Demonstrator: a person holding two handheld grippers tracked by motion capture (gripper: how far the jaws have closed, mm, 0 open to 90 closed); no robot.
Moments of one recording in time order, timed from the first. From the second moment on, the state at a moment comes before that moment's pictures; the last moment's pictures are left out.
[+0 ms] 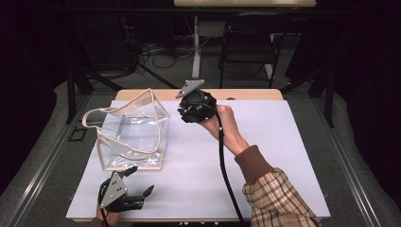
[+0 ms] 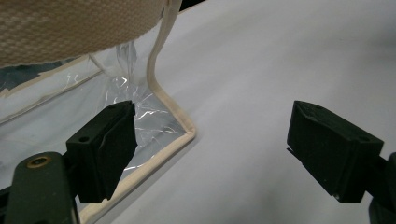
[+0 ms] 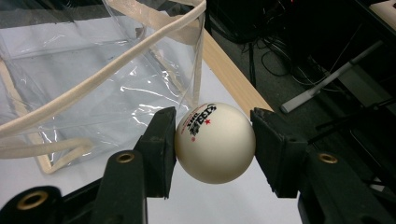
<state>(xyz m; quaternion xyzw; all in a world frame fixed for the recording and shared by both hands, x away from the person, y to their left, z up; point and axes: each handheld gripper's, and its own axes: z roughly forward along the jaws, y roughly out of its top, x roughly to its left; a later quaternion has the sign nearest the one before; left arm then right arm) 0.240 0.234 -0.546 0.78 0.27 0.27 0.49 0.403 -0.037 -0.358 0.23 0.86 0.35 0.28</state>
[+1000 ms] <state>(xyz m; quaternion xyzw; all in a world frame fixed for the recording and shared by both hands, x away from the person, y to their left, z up) 0.239 0.235 -0.546 0.78 0.27 0.27 0.49 0.402 -0.010 -0.351 0.21 0.87 0.35 0.27</state>
